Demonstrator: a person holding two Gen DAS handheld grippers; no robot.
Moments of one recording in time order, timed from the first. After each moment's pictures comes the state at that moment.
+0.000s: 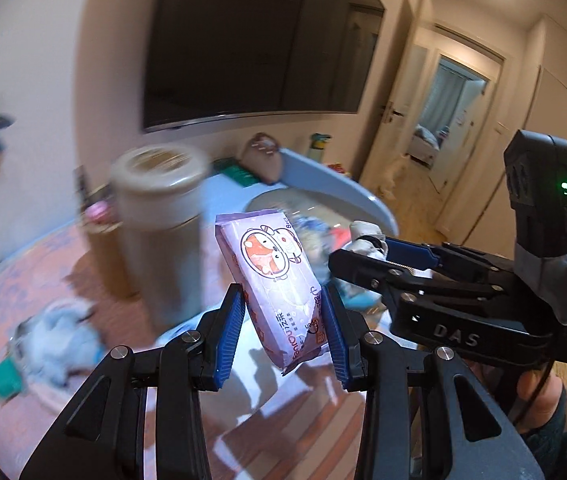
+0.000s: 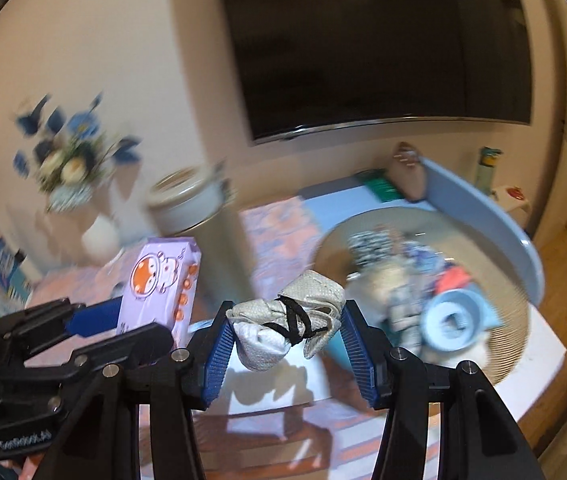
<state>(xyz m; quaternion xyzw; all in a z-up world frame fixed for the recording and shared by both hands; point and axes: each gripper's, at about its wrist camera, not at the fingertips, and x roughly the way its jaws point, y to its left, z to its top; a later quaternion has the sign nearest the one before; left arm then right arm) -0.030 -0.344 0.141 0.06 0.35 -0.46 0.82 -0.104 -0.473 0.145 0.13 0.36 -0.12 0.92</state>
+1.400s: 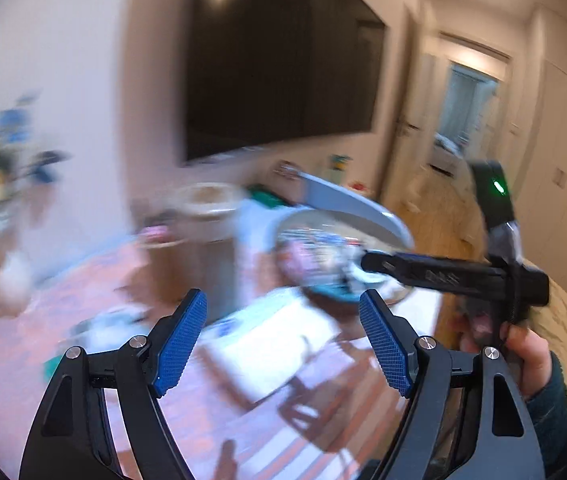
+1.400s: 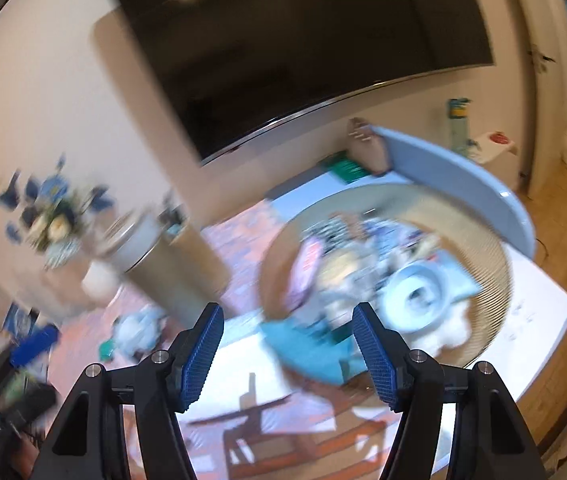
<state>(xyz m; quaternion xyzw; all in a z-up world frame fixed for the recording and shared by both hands) -0.074 -0.257 0.193 0.07 0.29 -0.39 0.87 -0.122 -0.494 0.140 0.22 0.36 -0.10 0.90</state>
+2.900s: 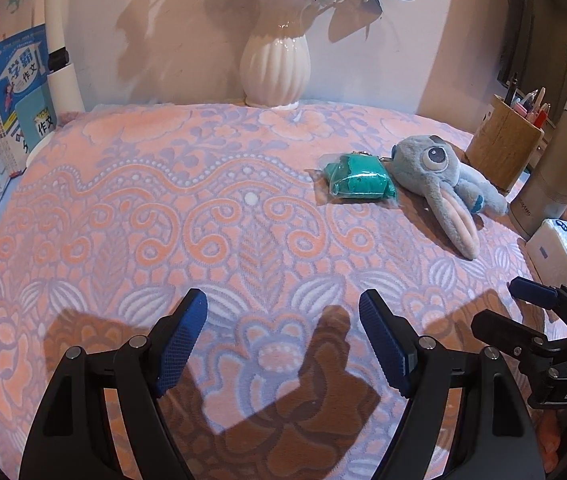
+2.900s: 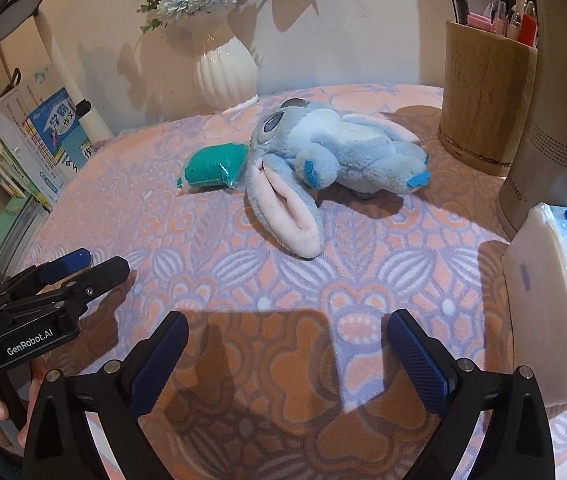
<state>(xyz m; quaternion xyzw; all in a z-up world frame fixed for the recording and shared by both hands) 0.005 -0.046 0.016 -0.01 0.43 -0.08 0.90 -0.001 -0.244 -0.016 0.07 0.47 0.10 0.87</state>
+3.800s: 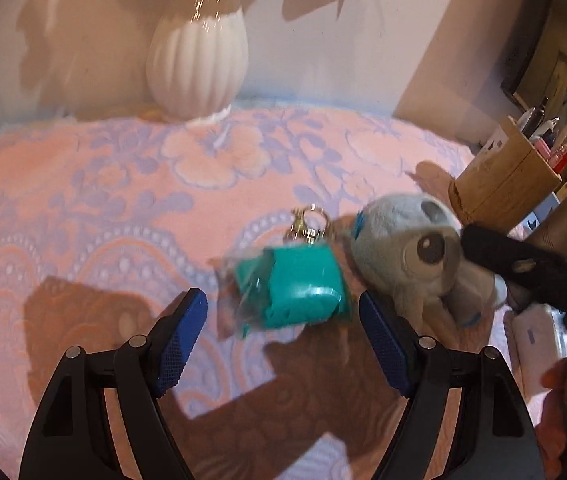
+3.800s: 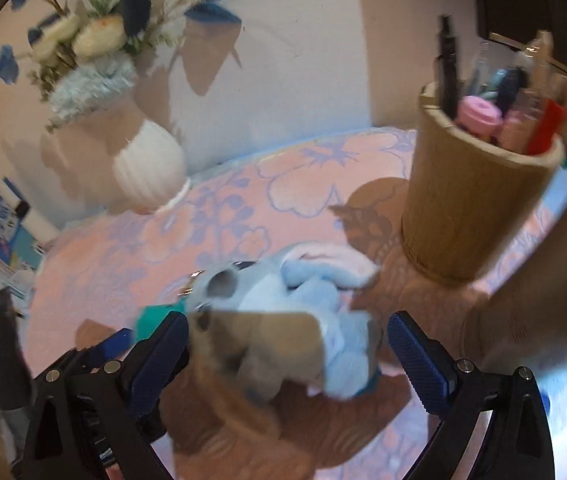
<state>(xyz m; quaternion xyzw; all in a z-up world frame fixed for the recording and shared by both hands) 0.107 -0.102 0.012 -0.03 0.46 -0.15 0.87 0.116 -0.276 0.019 0.12 0.49 0.00 0.86</state>
